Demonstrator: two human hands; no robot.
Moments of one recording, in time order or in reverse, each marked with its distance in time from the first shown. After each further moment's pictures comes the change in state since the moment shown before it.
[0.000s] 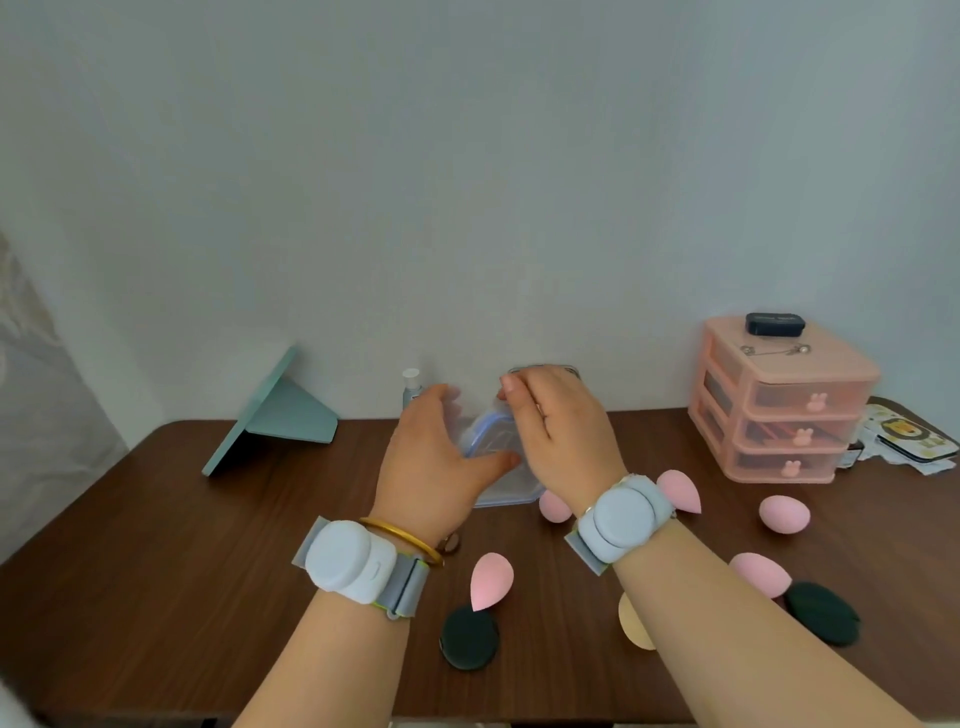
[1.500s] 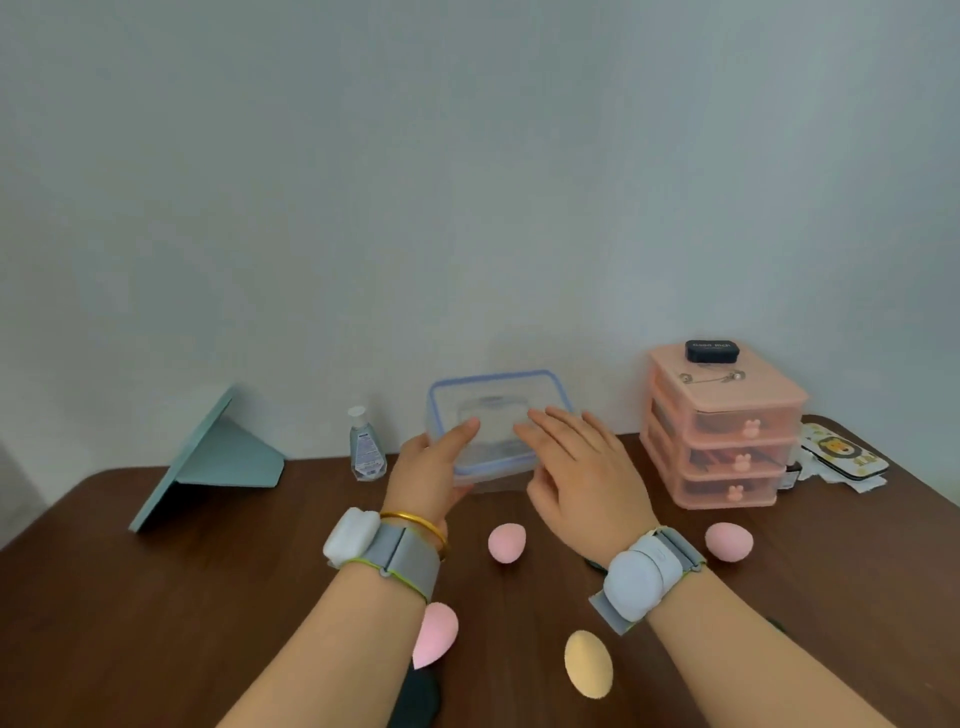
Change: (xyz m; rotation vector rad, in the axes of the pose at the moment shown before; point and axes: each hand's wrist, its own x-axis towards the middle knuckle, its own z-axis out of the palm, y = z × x) left_hand 0.050 0.011 0.070 -0.903 -0.070 -0.591; right_hand -0.025 0.081 -0.046 -0.504 -0.190 -0.131
